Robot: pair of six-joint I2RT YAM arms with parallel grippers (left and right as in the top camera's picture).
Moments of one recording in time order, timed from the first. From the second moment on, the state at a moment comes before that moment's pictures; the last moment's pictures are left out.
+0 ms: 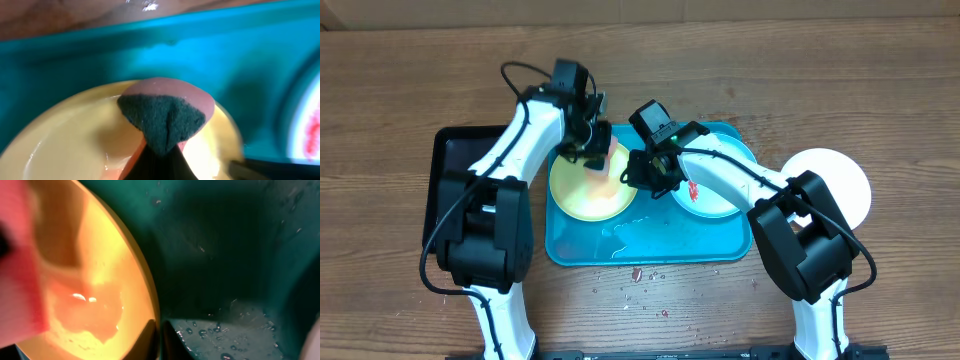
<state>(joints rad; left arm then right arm) -0.20 2.06 1.55 -0.84 0.27 -0.12 0.62 2.11 1.49 -0.65 -0.24 0.71</state>
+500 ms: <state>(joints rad) -0.14 2.07 2.05 -1.34 0.22 -0.11 0.63 2.13 1.50 -0.69 -0.25 0.76</state>
